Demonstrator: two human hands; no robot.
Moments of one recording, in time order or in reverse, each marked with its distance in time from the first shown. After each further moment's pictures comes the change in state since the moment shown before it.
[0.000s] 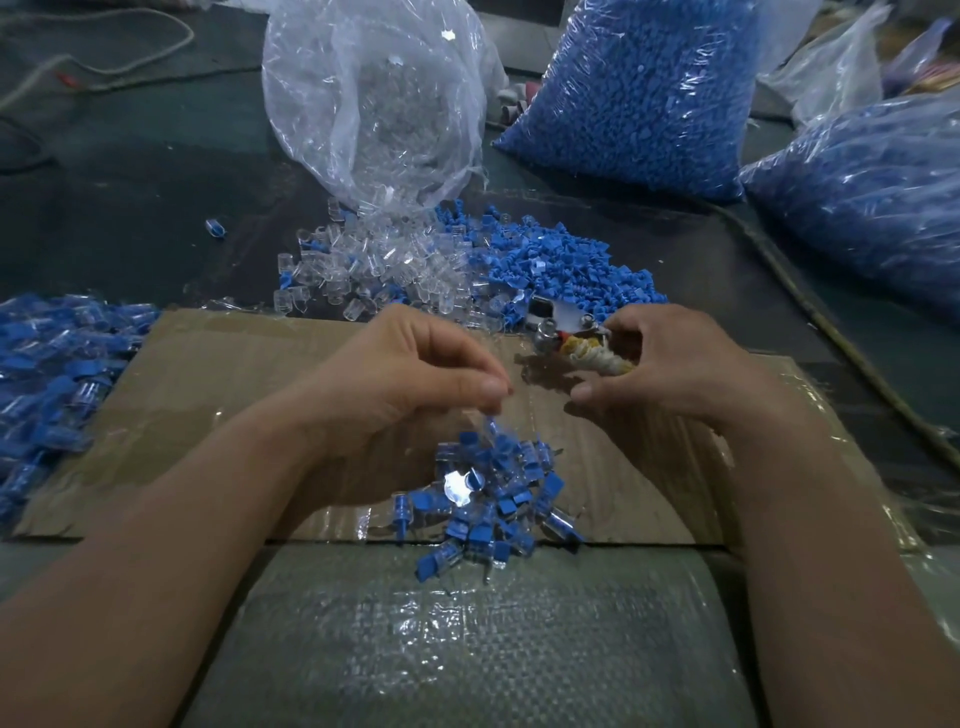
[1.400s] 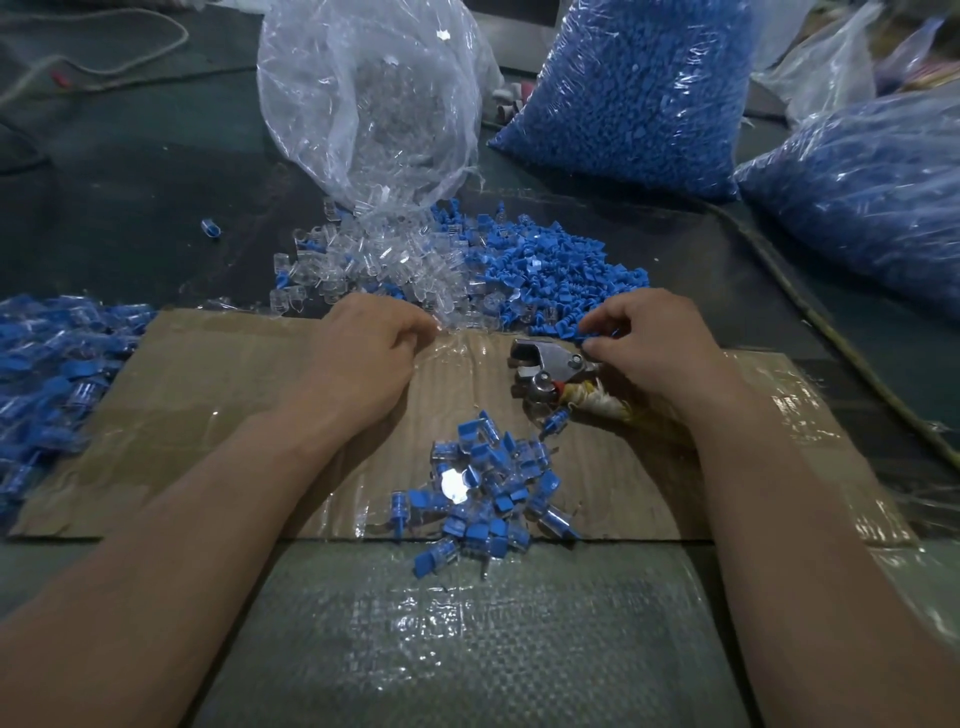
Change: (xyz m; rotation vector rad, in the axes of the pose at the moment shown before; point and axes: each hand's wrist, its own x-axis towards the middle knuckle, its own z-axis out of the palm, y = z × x) left_hand 0.022 -0.018 -0.014 1.007 0.508 0.118; right_hand 0.020 0.005 0.015 0.058 0.208 0.039
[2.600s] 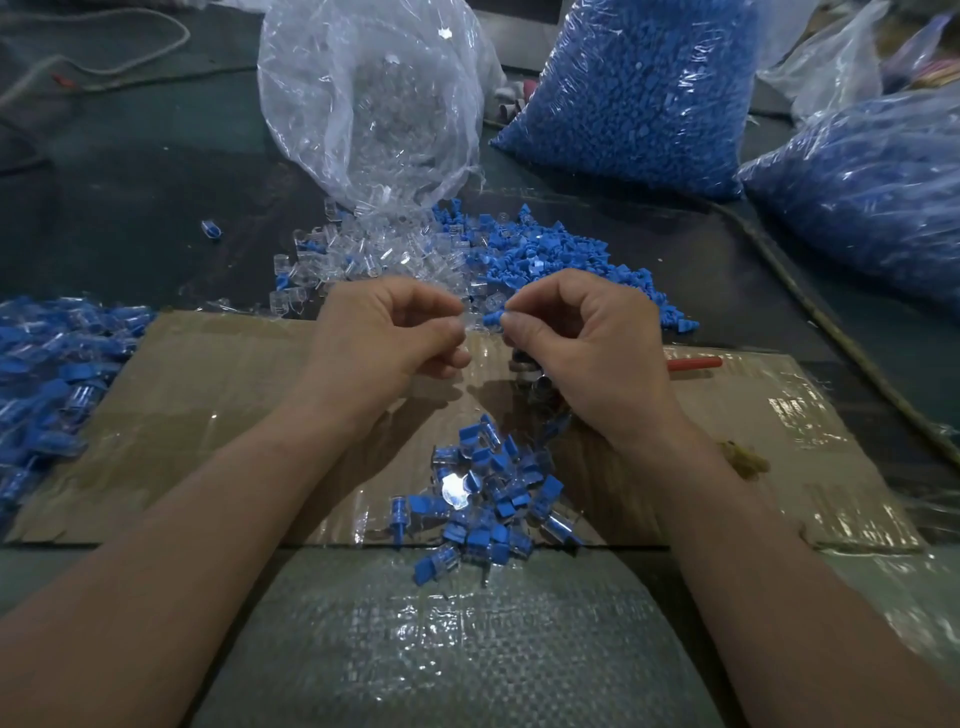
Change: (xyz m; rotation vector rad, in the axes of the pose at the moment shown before) left_hand -0.012 0.027 -0.008 -0.903 0.037 -0.257; right_hand -0.032 -0.060 0.012 0.657 0.176 -0.272
